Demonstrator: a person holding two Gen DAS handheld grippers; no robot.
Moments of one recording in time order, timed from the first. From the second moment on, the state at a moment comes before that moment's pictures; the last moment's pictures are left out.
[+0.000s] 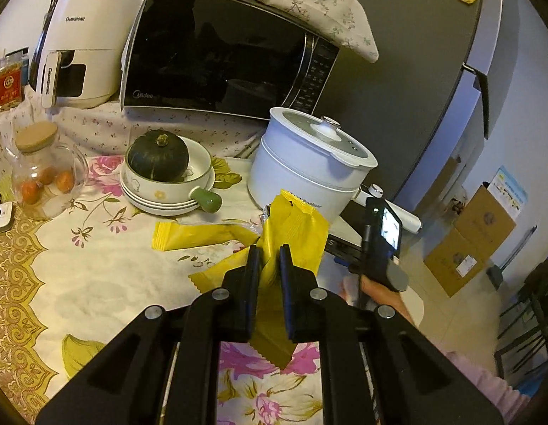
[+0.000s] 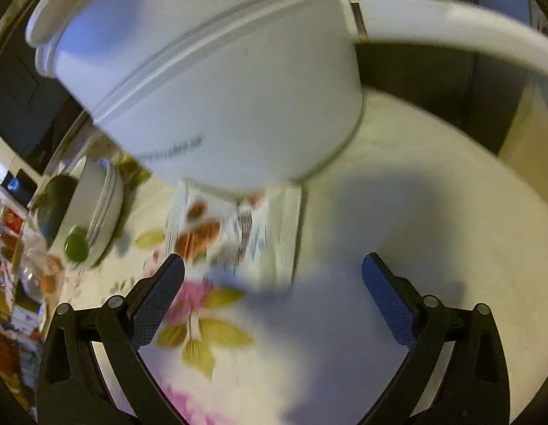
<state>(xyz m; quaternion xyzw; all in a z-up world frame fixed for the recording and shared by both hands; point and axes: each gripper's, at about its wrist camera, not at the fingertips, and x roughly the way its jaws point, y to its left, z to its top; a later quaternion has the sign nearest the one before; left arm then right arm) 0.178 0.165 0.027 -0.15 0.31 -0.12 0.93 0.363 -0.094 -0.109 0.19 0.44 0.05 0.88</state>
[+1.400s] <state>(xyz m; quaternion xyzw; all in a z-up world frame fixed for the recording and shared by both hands) 0.132 0.088 0.040 -0.13 0.30 -0.19 0.92 0.112 -0.191 -0.010 0.10 0.36 0.03 0.93</state>
